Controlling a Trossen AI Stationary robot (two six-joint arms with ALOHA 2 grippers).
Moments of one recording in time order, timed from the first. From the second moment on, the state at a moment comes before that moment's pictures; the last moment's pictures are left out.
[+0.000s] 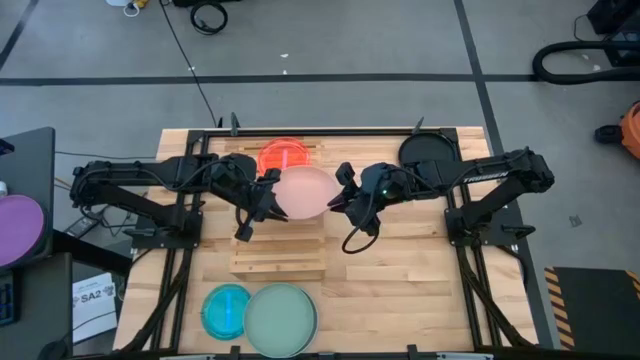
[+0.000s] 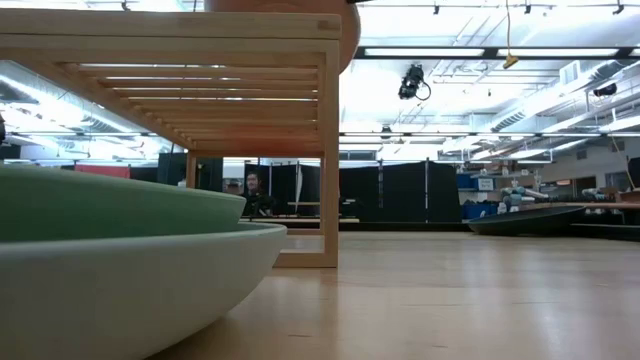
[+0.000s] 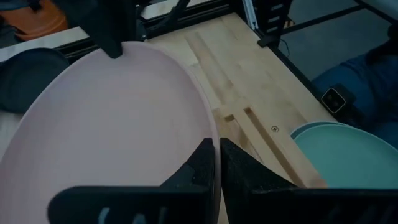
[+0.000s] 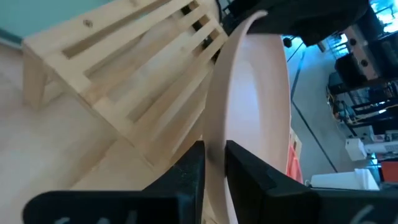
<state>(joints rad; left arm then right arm) 0.00 1.20 1.21 -0.60 0.24 0.29 0.12 1.45 1.39 -0.53 0.10 -0.83</state>
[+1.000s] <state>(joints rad) -0.10 1.20 1.21 -0.66 0.16 0.21 0.18 1.39 1.39 -0.56 0.39 -0.76</state>
